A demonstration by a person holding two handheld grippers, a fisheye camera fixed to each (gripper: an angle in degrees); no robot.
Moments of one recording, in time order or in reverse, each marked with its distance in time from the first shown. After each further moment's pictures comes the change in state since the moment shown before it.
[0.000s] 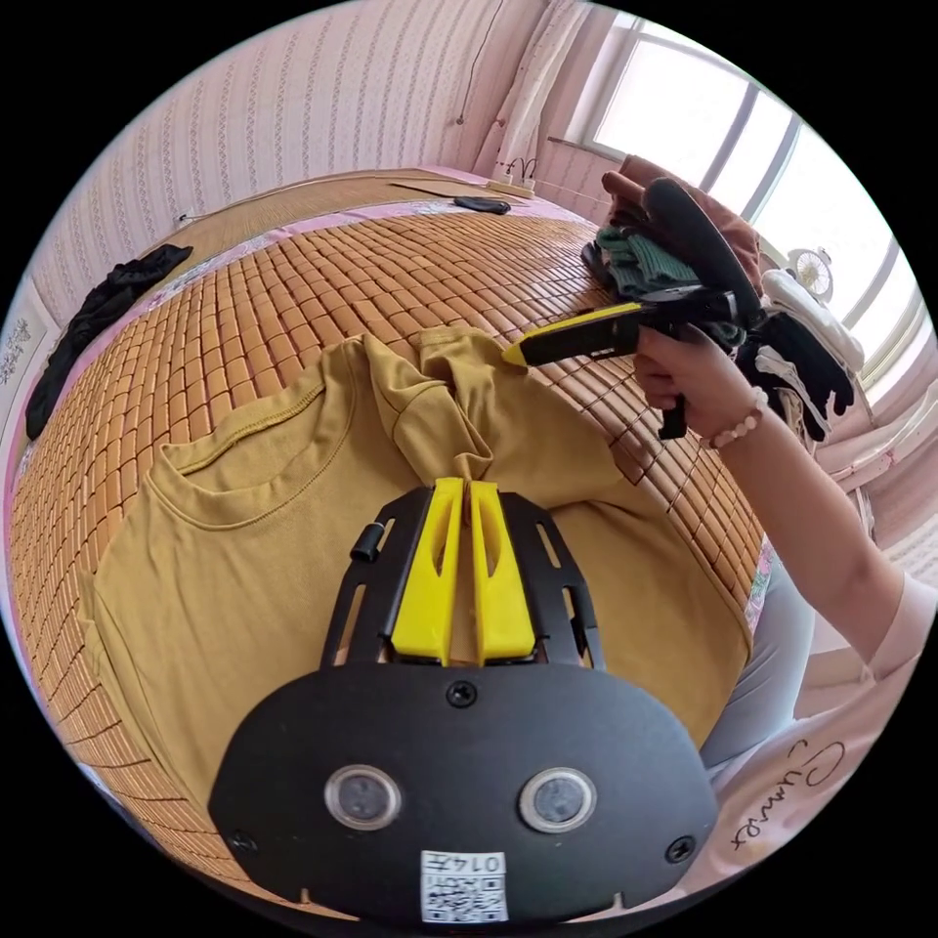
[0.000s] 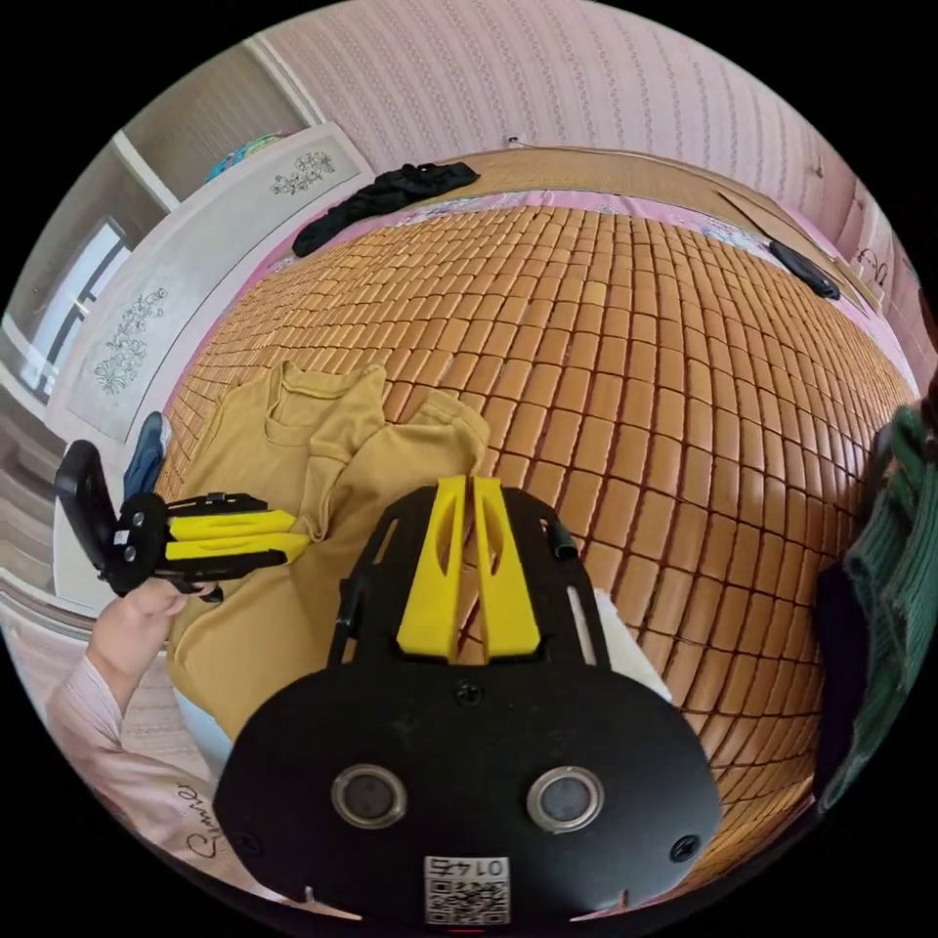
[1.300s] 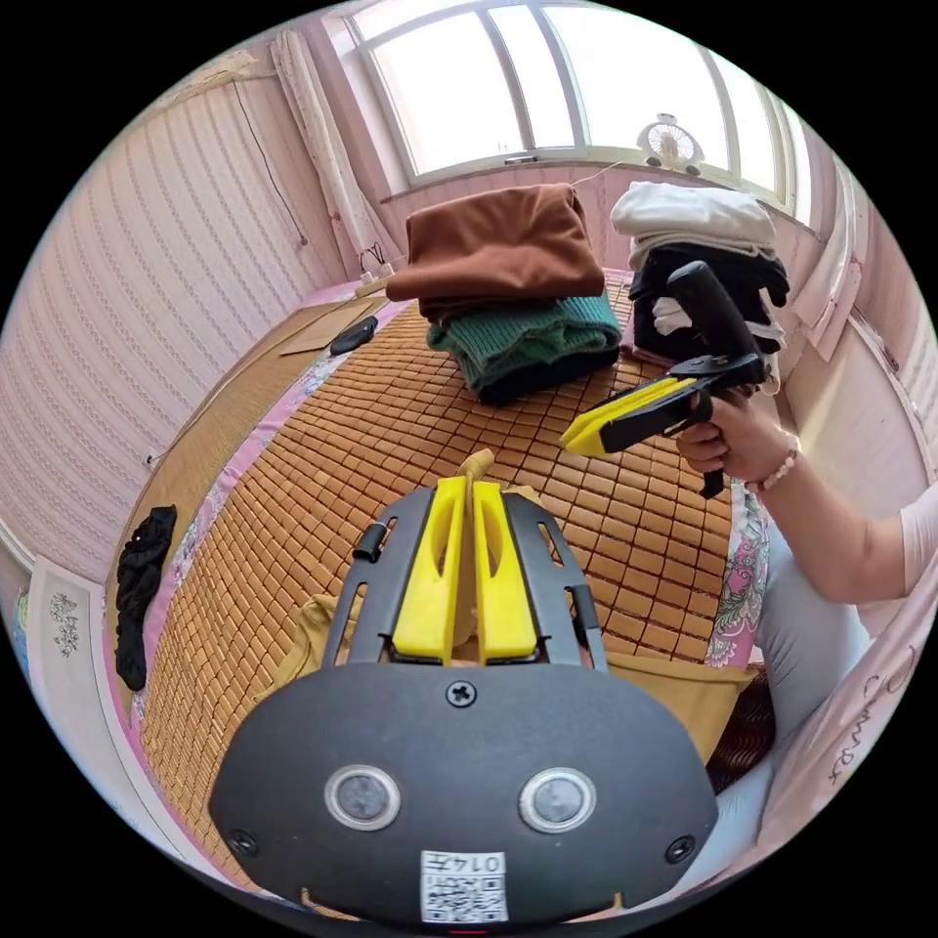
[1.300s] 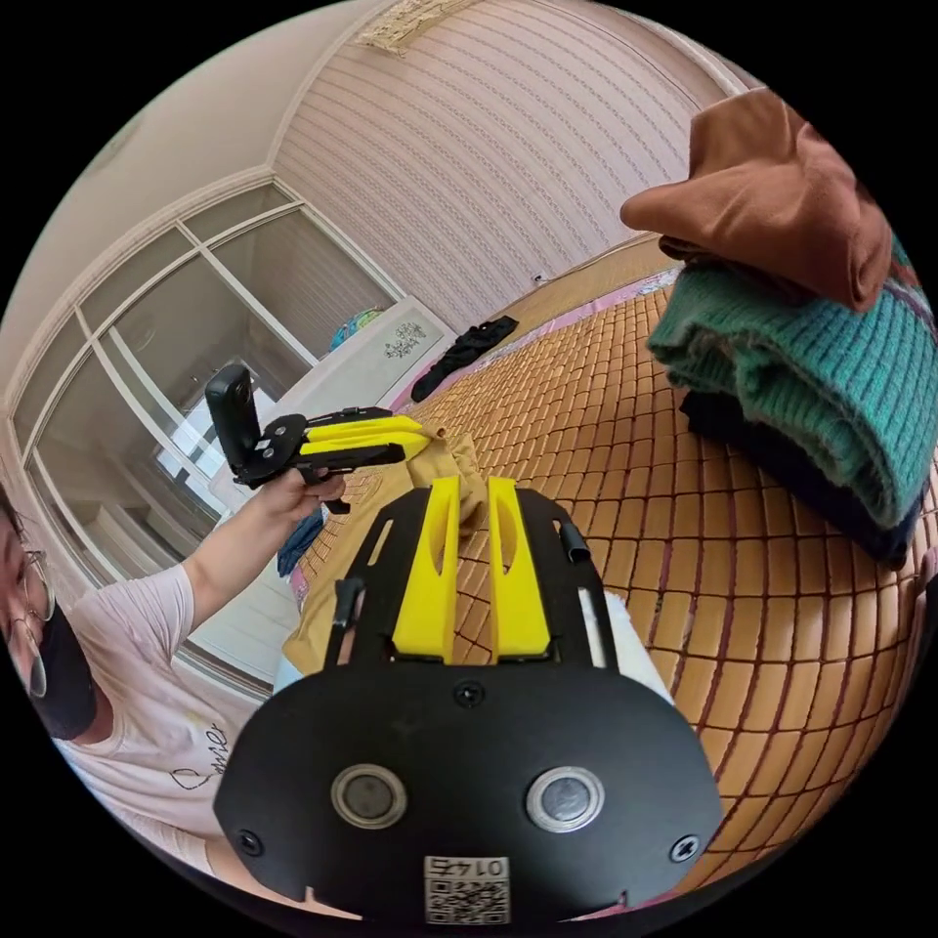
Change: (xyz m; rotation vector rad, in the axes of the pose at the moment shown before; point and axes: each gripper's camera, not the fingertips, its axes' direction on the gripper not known) left arm 0.239 -0.130 -0.097 0.155 -0.177 0.512; right arm 0.155 0.251 -0.128 0.453 -0.366 0.075
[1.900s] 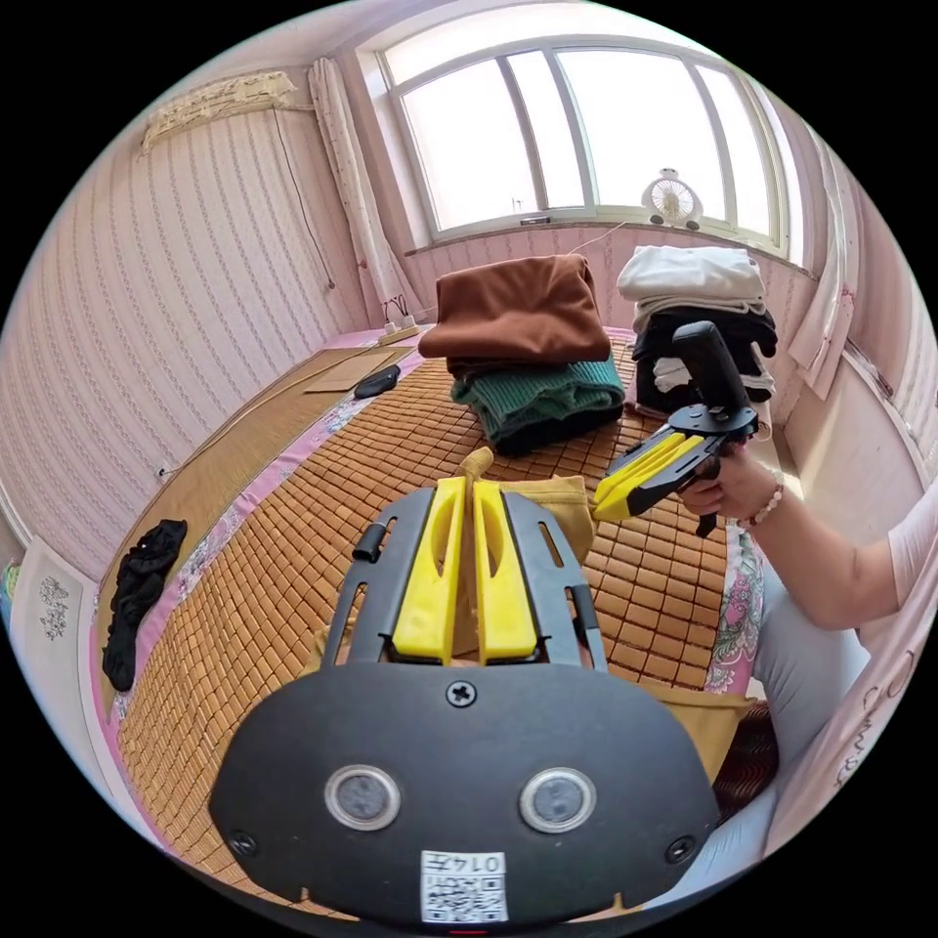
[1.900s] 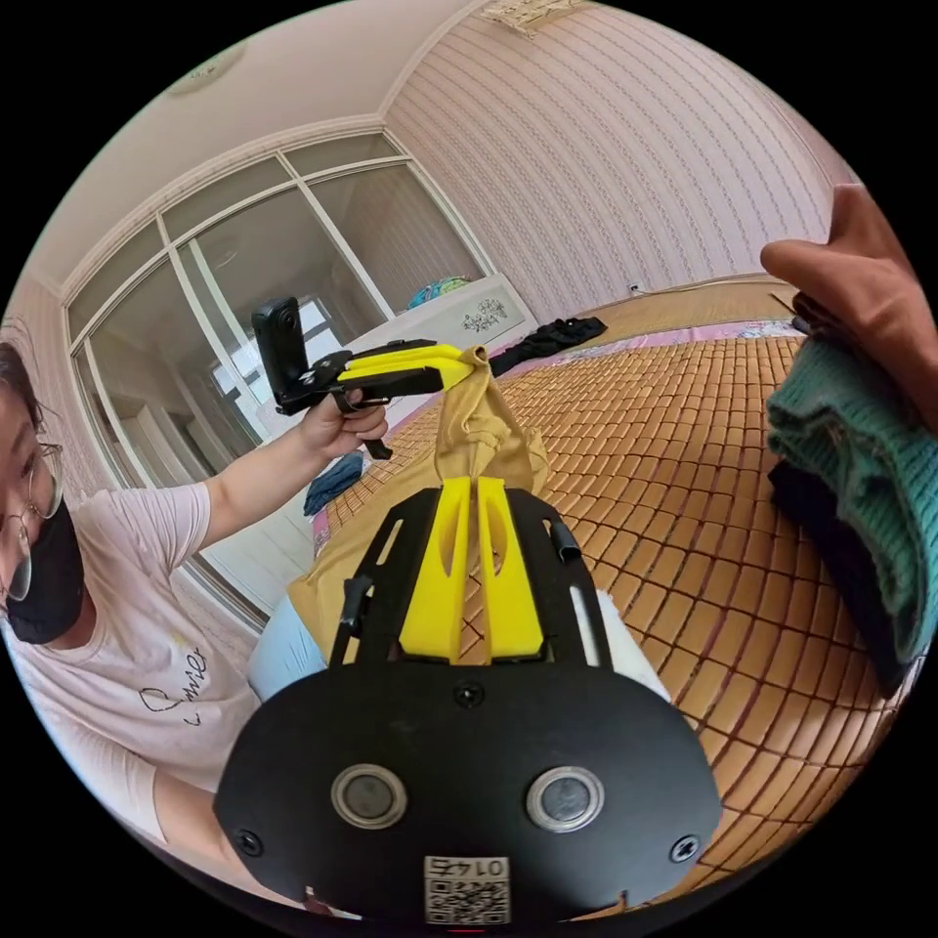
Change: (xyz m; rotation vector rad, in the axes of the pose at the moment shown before) left arm -0.026 0.008 -0.024 0.145 0.000 -0.059; right arm -0.015 0.006 -0.001 -0.050 -0.068 -0.233
